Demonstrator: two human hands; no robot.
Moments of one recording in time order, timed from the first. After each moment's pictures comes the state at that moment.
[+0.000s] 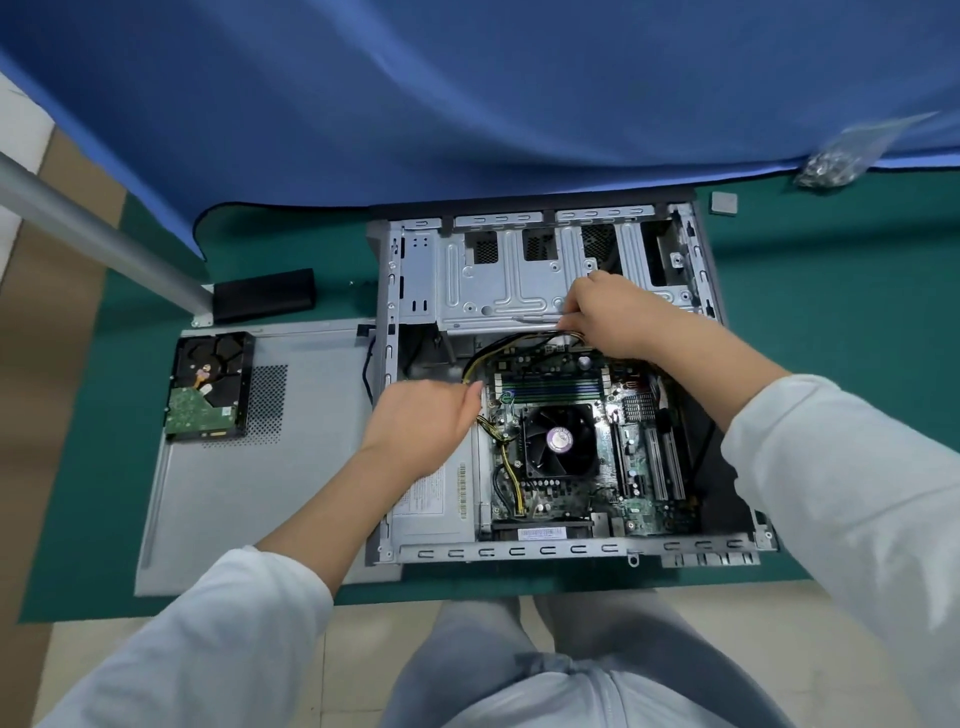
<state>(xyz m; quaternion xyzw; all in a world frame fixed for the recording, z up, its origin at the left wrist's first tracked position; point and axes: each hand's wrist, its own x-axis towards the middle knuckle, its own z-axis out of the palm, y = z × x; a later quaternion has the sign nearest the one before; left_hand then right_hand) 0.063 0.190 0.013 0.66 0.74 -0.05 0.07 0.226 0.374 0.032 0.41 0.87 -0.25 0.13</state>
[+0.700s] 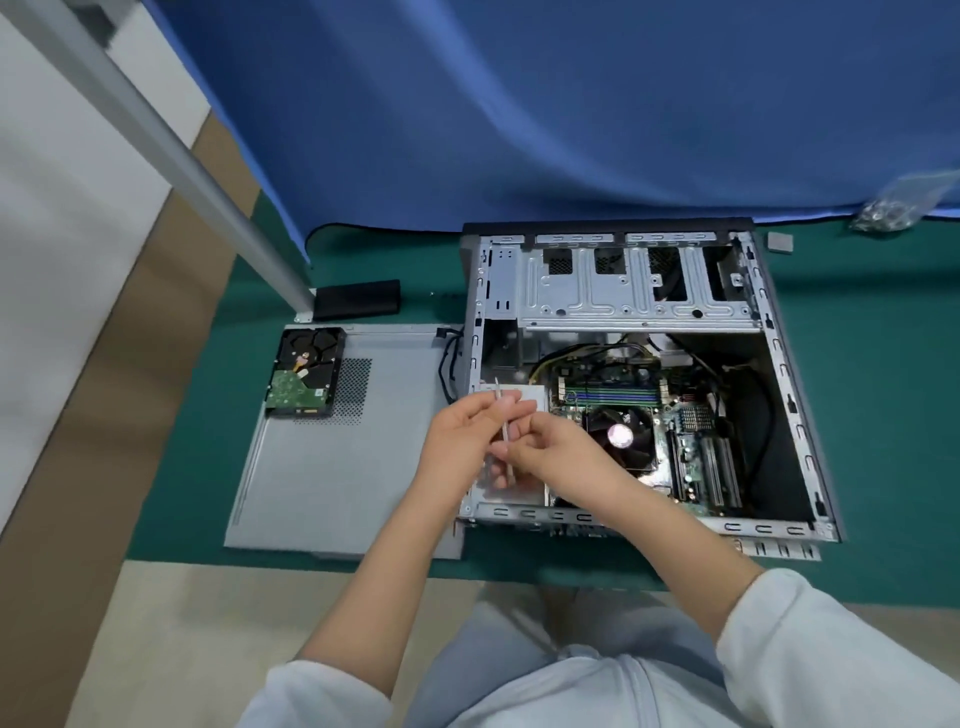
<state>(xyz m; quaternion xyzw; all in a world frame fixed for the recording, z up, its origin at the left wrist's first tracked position) 0.080 0.111 0.057 0.17 0.64 0.54 0.51 0.191 0.176 0.060 0.38 0.52 -0.76 -0.04</state>
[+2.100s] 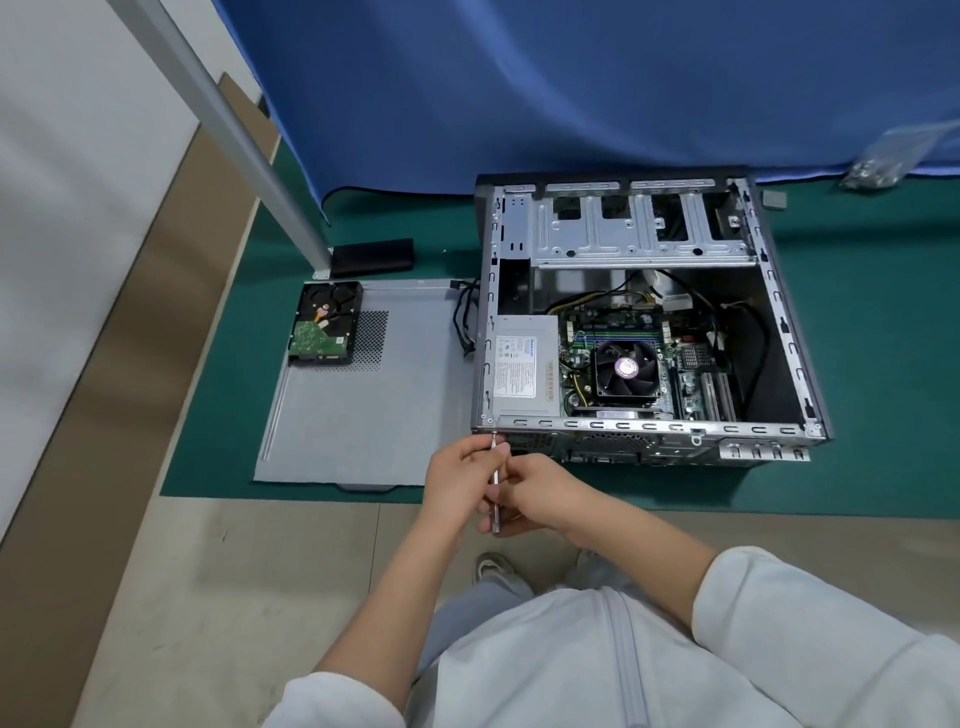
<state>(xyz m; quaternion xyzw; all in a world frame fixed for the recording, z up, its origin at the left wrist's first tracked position) 0.109 0.006 0.014 0.10 0.75 0.45 0.47 0.204 0.064 0.048 0.42 0.50 -0.75 0.11</state>
